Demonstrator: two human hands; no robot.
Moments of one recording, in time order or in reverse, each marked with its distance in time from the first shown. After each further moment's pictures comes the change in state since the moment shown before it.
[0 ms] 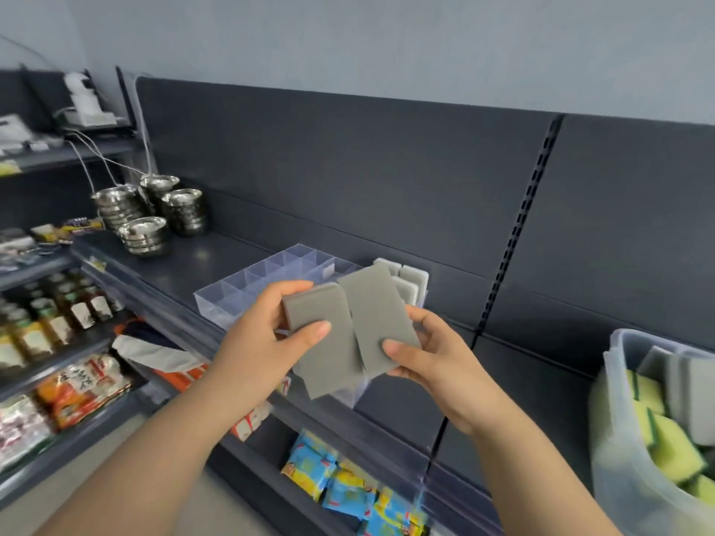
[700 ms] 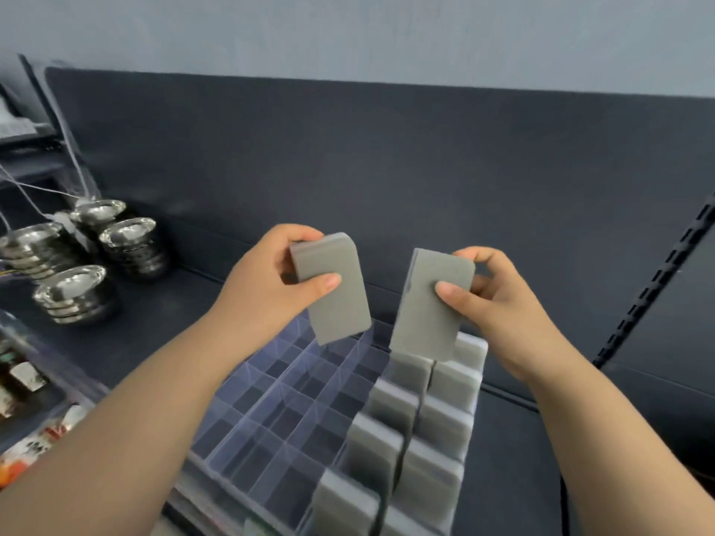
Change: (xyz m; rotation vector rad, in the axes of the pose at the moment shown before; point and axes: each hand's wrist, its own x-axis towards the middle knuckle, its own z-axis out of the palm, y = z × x) left_hand 0.268 -0.054 -0.028 0.047 -0.068 0.092; right_hand 0.234 -0.028 -0.068 -0.118 0.230 -0.195
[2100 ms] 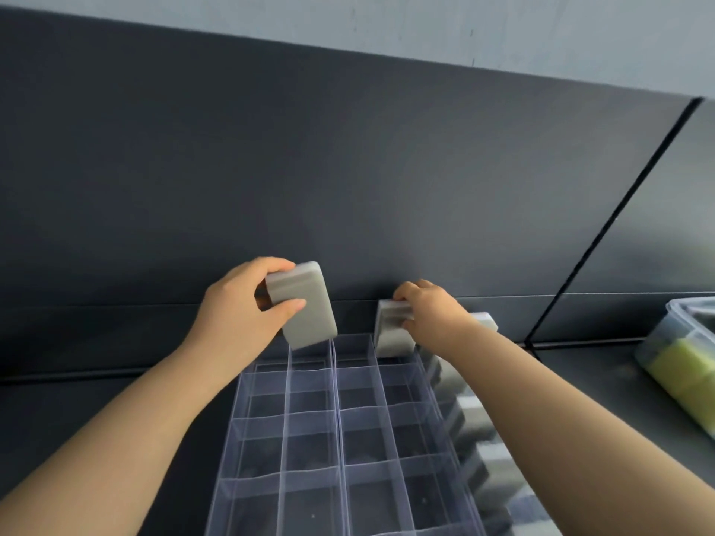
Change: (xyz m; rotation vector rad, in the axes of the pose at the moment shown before) left_hand 0.150 -0.158 -0.045 -0.028 -0.361 0.194; right_hand 0.100 0.080 0.101 -1.367 0.250 0.616
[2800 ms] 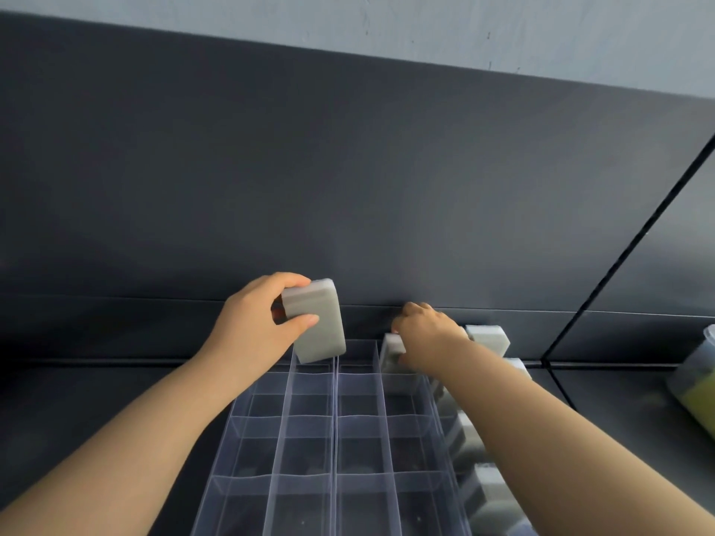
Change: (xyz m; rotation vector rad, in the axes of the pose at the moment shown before) left_hand -0.008 0.002 0.018 0.033 -0.017 -0.050; right_hand 0.006 -0.005 0.015 -0.358 -0.129 -0.167
